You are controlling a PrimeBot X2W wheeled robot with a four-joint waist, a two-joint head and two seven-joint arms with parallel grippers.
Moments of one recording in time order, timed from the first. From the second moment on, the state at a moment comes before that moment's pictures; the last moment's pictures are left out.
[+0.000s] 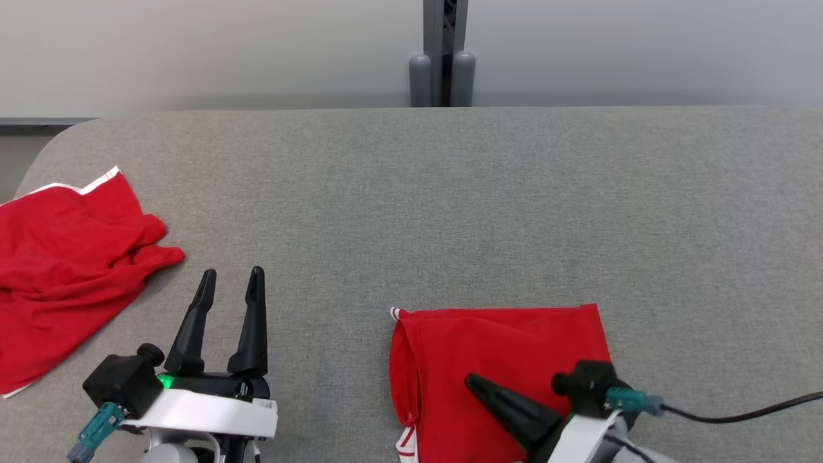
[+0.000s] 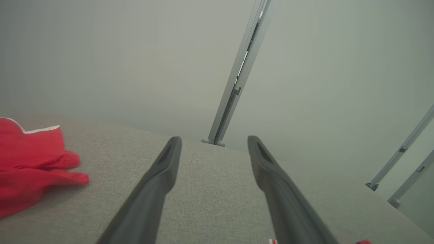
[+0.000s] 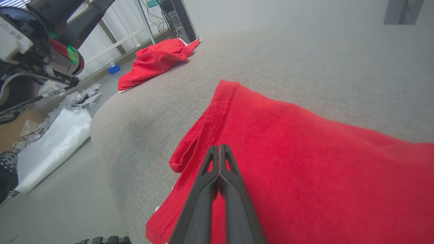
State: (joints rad) left arm -0.06 0.05 -0.08 0.13 -0.44 -0.13 -0.26; right arm -0.41 -0.32 1.09 0.37 0.80 0.13 -0.26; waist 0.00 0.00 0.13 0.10
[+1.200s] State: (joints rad) left arm -0.02 0.05 -0.04 0.12 -0.43 -0.13 -0.26; right arm -0.17 -0.09 0.03 0.24 0.08 0.13 -0.26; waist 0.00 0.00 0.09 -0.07
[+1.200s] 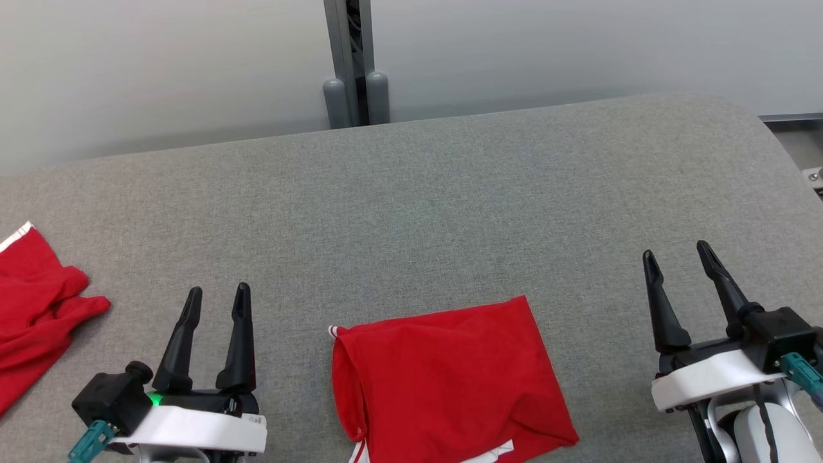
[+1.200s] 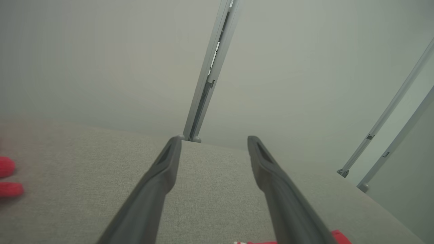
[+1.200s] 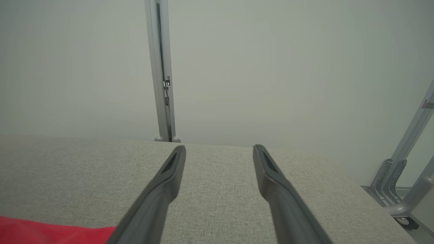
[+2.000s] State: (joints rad) left arm -0.03 0.05 -0.06 0.13 -0.42 -0.13 -0.26; right arm -0.18 -0.19 0.40 0.39 0.60 0.13 -0.06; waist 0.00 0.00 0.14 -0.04
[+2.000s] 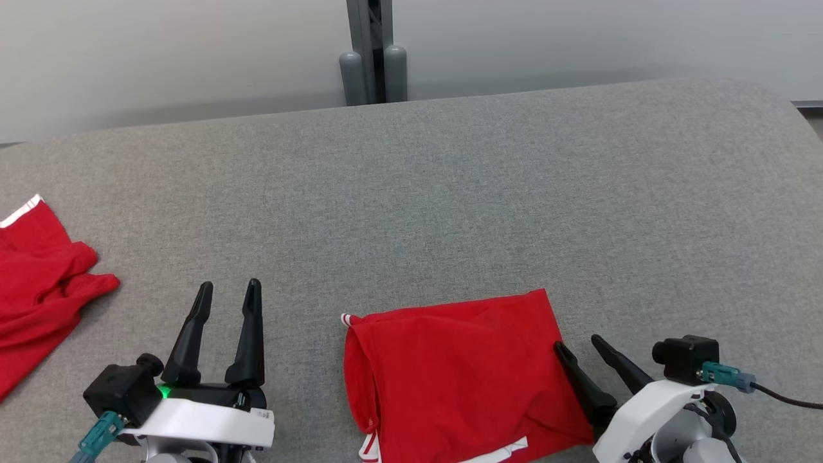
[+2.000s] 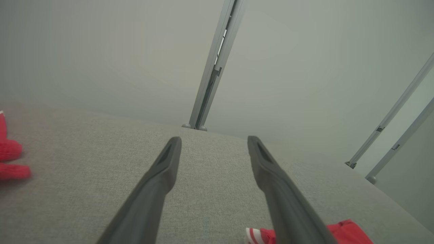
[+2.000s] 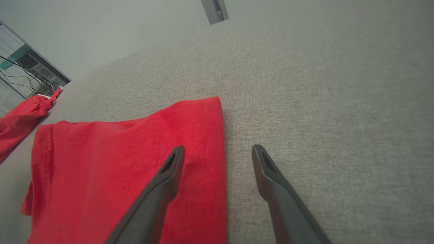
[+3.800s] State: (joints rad) left arm -0.32 0.05 -0.16 0.09 -0.40 -0.13 -0.26; right arm -0.80 -0.83 0.52 0.86 0.55 0.13 -0.15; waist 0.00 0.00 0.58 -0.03
